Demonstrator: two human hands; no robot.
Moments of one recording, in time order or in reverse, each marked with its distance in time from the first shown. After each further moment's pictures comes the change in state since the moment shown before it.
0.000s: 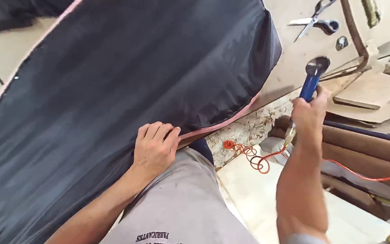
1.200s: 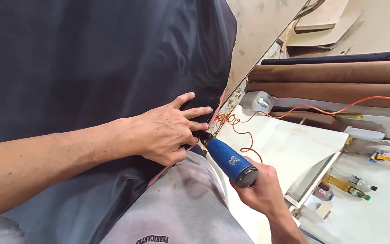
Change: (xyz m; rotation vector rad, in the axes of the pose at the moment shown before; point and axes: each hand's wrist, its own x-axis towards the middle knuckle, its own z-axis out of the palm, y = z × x) left_hand 0.229 0.004 0.052 -0.439 -0.769 1.221; right_hand -0.202 -0.061 -0.003 -0.034 -0.263 -0.224
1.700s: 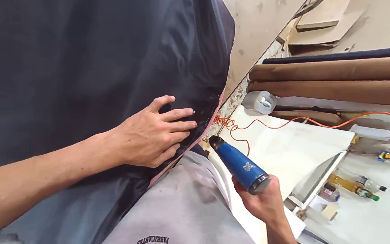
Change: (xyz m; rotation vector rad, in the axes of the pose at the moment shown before) left_hand -0.038 0.013 0.011 0.073 0.245 -0.083; right_hand -0.033 0.004 0.010 0.125 0.132 0.087
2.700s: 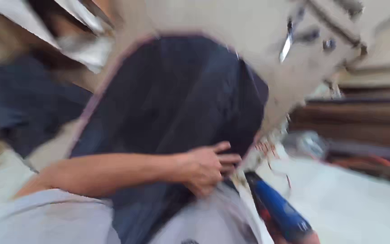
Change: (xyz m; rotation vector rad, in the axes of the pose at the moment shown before) left_hand 0.022 0.024 -0.021 -0.037 -0.376 0.104; right_hand -0.018 -0.006 0.012 0.076 0.072 0.079
